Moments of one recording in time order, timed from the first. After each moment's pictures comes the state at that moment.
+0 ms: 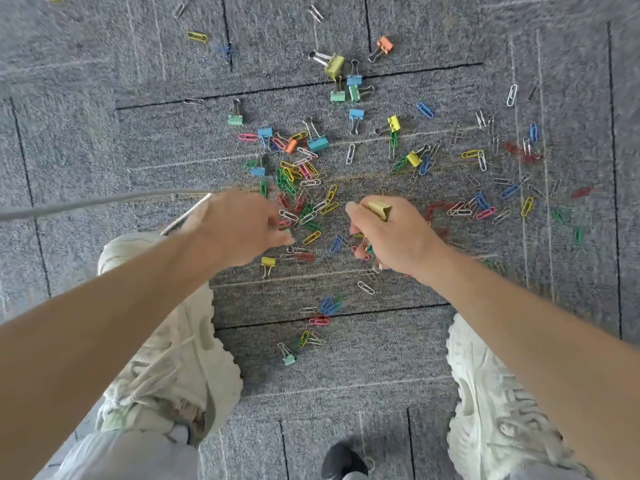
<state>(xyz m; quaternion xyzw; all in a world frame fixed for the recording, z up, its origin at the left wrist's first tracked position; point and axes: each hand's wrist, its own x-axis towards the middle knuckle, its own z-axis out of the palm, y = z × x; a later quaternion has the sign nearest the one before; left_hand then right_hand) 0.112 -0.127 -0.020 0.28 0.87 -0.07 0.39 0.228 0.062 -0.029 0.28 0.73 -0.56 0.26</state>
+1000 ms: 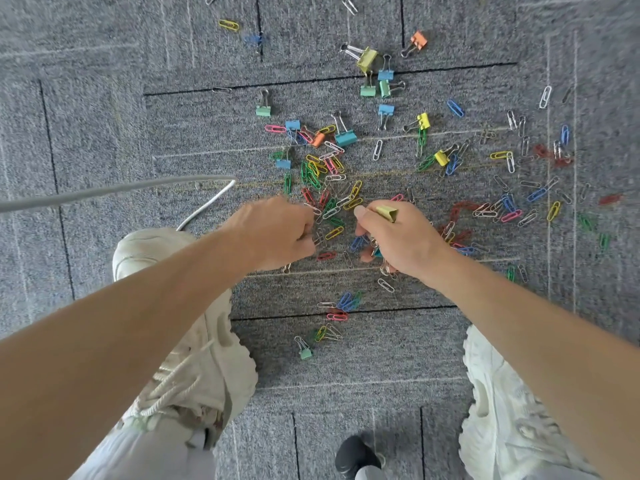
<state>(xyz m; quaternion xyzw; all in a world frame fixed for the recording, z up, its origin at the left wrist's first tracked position) 0.122 -0.134 -0.037 0.35 0.83 -0.02 0.43 0.223 0.043 -0.034 0.29 0.72 -0.56 0.29</state>
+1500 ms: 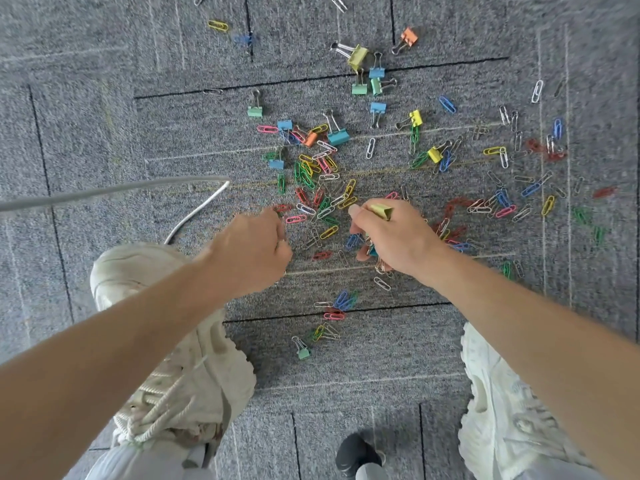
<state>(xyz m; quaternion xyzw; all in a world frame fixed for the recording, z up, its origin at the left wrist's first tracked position) 0.141 -0.155 -0.021 0.19 0.87 0.05 0.45 0.223 0.043 -0.033 0.30 0.72 -0.56 0.28</state>
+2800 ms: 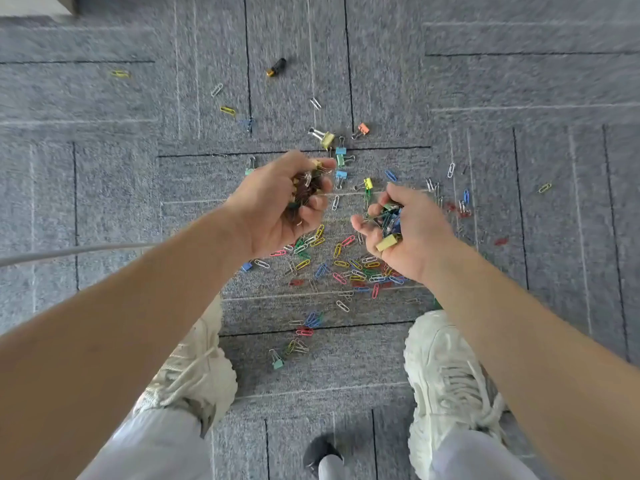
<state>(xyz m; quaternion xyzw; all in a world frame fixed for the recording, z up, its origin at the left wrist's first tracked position) 0.095 -0.066 0.099 -0.22 0.46 0.69 0.51 0.190 0.091 0.071 0.54 0.29 -0.78 0.11</state>
